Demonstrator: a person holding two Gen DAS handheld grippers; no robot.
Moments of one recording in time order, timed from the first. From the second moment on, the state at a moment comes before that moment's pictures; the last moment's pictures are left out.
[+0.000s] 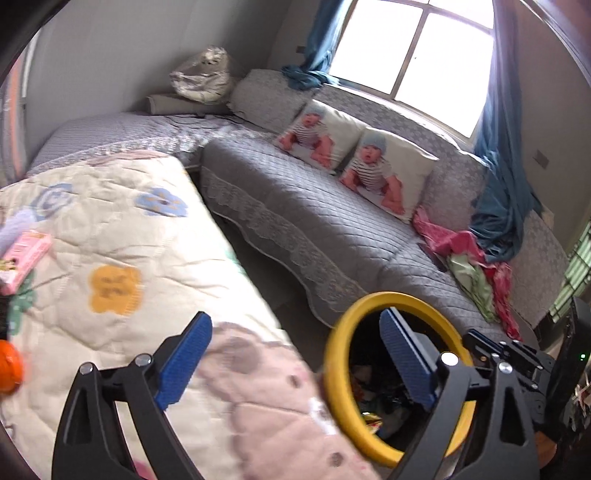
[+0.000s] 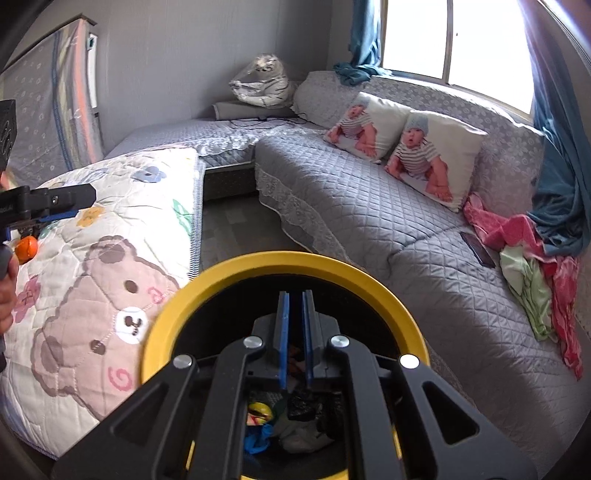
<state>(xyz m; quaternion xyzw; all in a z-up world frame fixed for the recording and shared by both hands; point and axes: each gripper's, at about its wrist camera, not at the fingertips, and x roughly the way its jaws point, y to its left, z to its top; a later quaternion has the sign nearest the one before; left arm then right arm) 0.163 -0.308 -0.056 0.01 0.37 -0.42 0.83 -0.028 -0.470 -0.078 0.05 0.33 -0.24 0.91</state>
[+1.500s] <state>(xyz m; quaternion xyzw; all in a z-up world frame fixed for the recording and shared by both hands) 0.354 -0.035 -0.112 -0.04 0.44 -0.21 0.87 0.258 -0.152 -0.098 -0.12 0.39 0.21 0.89</state>
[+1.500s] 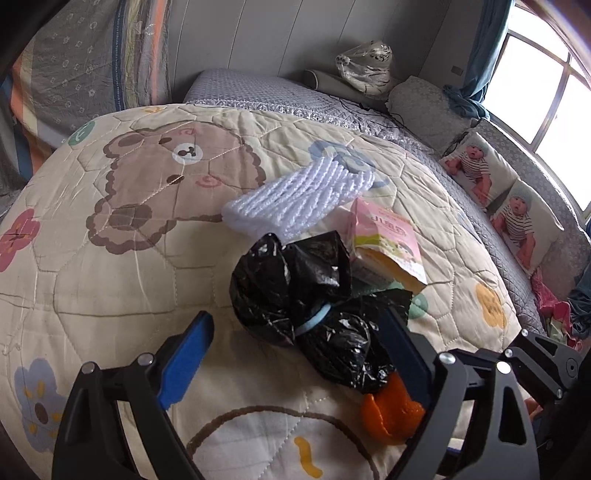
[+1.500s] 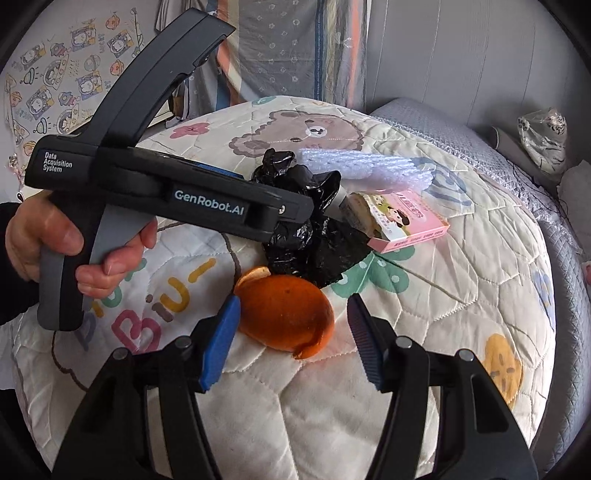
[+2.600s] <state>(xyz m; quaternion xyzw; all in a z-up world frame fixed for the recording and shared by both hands) 0.302 -0.028 -0.055 -0.03 0.37 -0.22 0.90 0.193 -0.196 -0.061 -0.07 0.37 0.19 0.90</state>
